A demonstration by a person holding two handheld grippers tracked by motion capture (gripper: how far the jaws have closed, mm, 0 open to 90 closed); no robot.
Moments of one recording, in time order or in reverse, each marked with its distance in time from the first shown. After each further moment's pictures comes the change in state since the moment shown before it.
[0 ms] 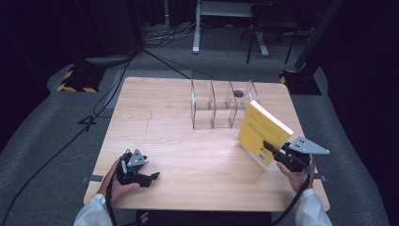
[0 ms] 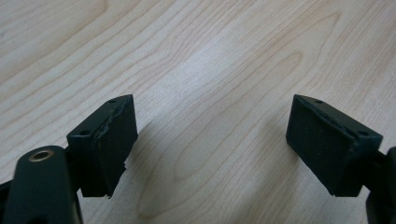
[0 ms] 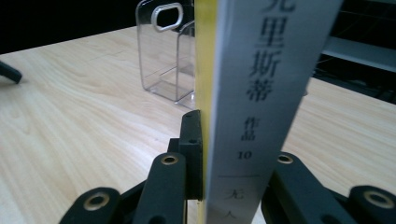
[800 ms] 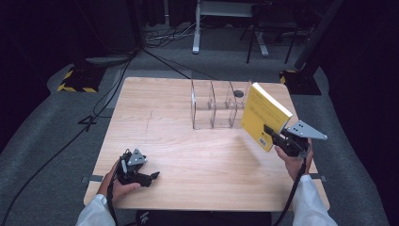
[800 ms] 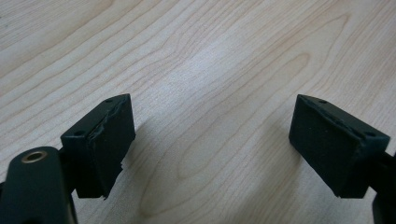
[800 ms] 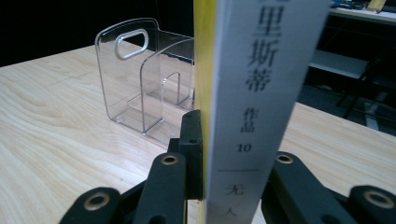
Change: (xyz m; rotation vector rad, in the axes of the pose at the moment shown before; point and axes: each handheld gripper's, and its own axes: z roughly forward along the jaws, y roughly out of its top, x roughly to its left) left arm -0.001 0.001 0.001 0.006 0.016 -0.027; right arm -0.013 0.034 0.020 -0.022 -0.107 0.010
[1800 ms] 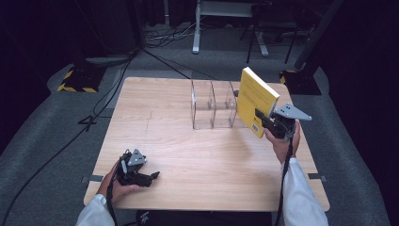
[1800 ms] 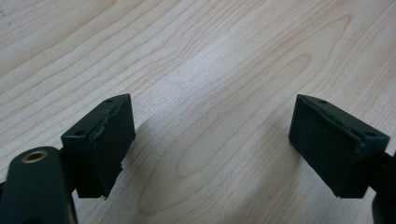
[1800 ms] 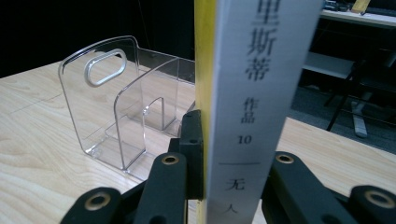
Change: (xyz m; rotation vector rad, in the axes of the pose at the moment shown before) left arm -0.001 0.000 0.000 -0.003 0.010 -0.006; right arm -0.002 0.031 0.050 0.001 -0.059 0.023
